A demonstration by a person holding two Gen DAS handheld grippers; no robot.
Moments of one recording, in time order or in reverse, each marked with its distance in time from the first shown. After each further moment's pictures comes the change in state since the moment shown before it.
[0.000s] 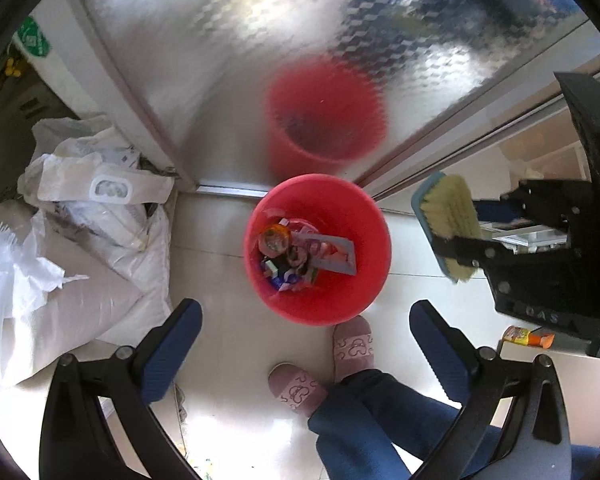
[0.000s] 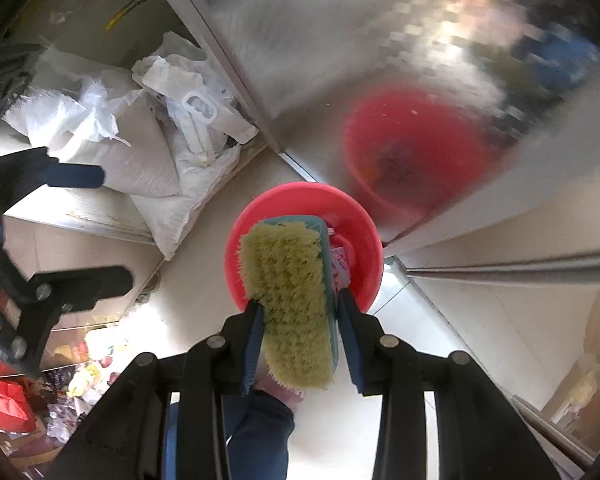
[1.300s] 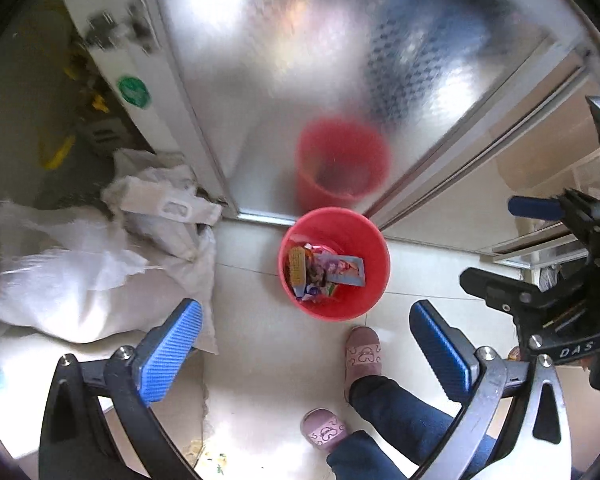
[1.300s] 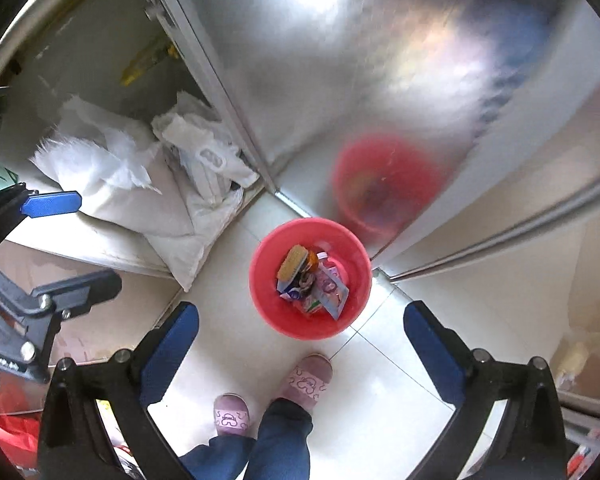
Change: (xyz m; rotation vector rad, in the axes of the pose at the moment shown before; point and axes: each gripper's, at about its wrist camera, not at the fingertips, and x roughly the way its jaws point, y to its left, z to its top) left arm -0.140 -0.018 -0.031 -0.035 -0.150 0.083; right arm -0.122 0.039 -0.013 0.117 -0.111 -0.060
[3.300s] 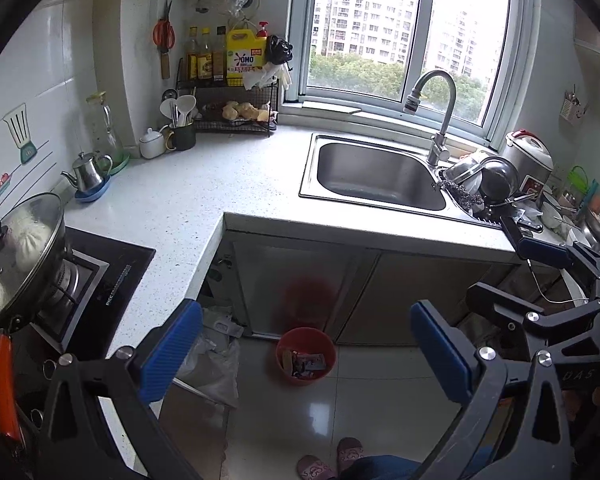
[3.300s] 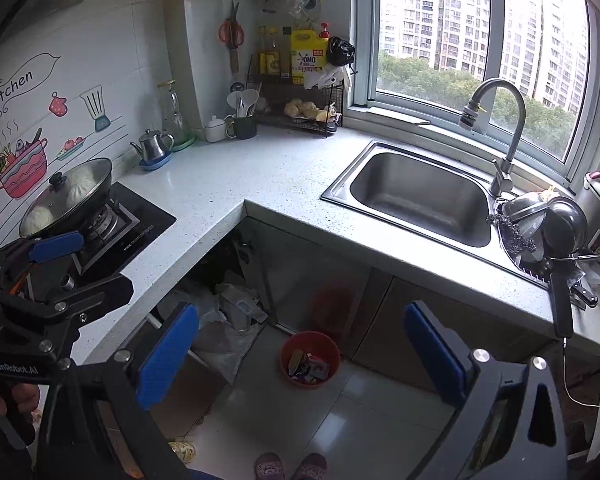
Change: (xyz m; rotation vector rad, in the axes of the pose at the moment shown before) left arm -0.455 -0.061 -0.089 0.062 -0.532 0.001; right arm -0.430 0.118 -0.086 0.125 -0.533 -0.182
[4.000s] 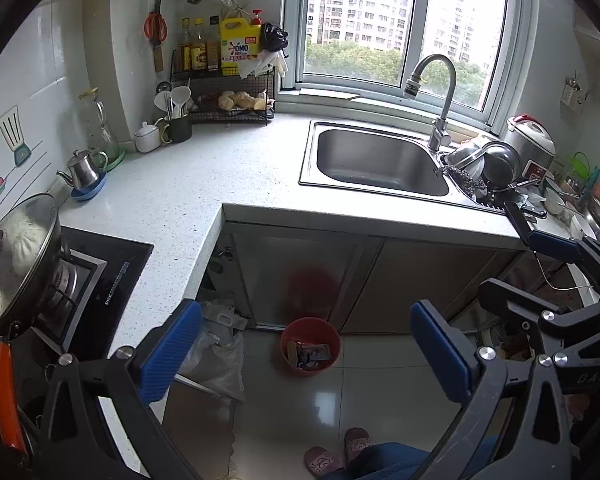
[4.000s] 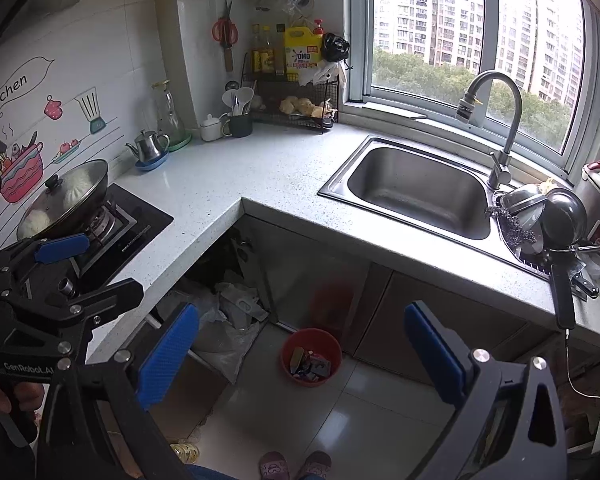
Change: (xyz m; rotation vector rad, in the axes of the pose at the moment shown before) left arm 0.009 0.003 -0.001 0.022 0.049 0.000; right arm -0.001 0.004 -0.003 0.029 0.008 -0.007
